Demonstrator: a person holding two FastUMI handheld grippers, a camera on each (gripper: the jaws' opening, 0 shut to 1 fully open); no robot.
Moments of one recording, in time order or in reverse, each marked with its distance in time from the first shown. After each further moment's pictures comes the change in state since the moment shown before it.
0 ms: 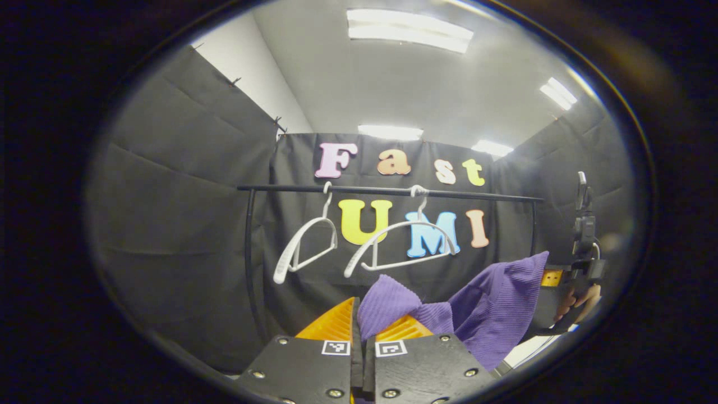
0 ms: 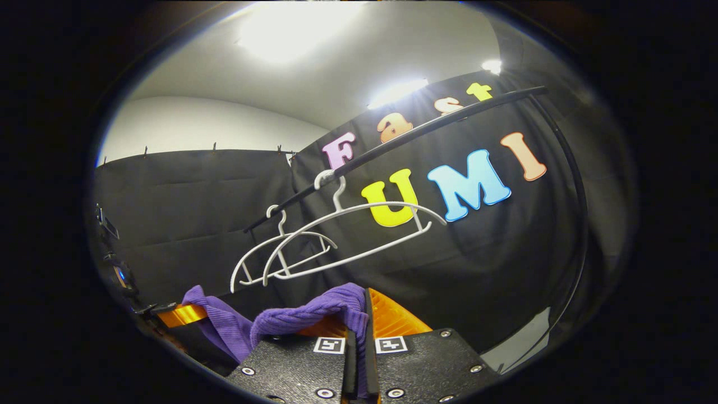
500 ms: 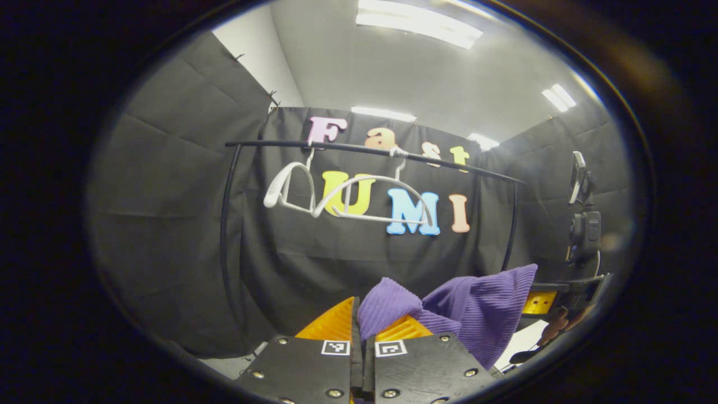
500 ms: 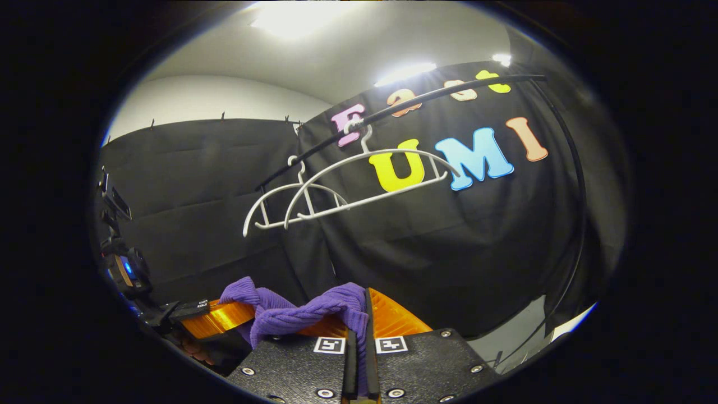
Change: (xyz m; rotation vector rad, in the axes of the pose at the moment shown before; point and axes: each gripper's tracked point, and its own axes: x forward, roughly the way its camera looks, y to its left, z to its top) left arm -0.023 -0.036 -0.094 -0.086 0.117 -0.075; right arm -0.026 0.024 -0.101 -0.056 0.154 -0.032
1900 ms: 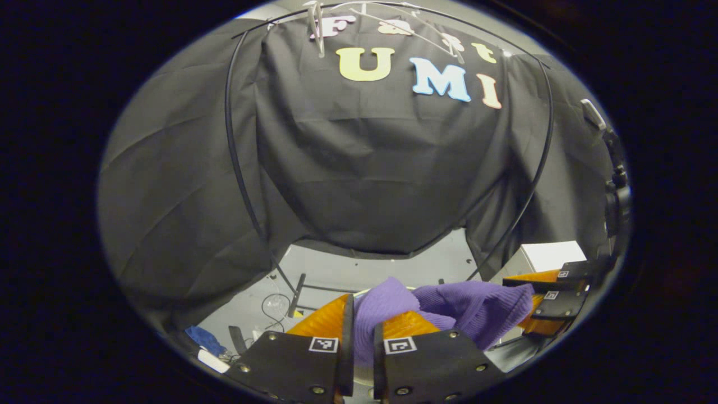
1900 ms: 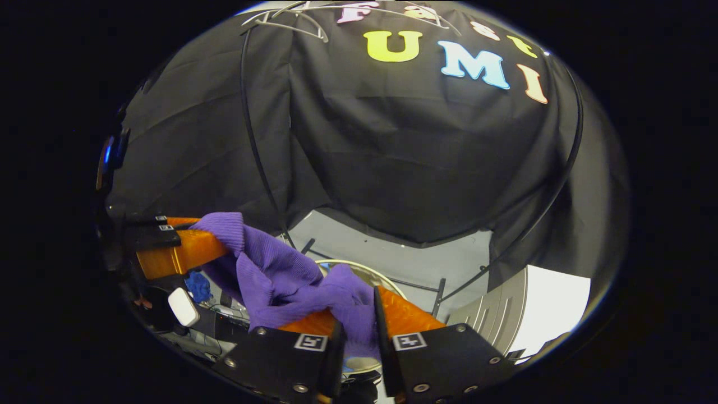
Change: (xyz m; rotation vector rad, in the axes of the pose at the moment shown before) left arm -0.047 0.049 -0.282 0.054 0.629 0.145; right arm -0.064 -0.070 -0.280 -0.235 0.671 -0.224
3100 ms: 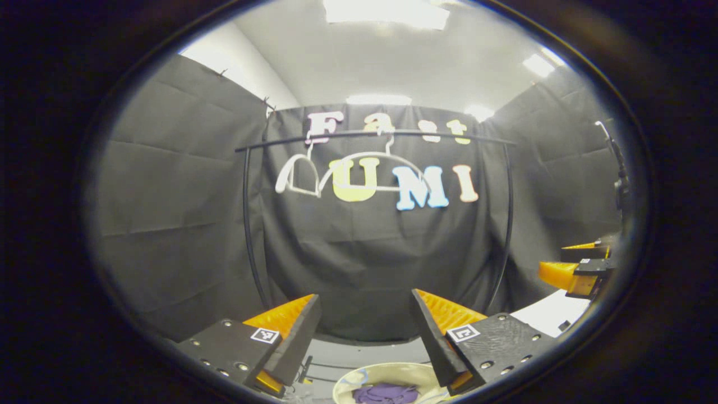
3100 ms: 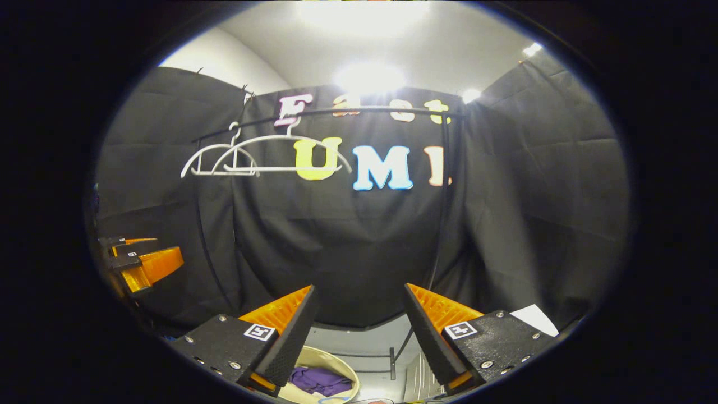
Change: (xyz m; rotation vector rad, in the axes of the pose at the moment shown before) left arm -0.200 -0.036 0.217 0.077 -0.622 -0.002; right arm -0.258 -0.136 0.149 0.186 -0.635 -0.318
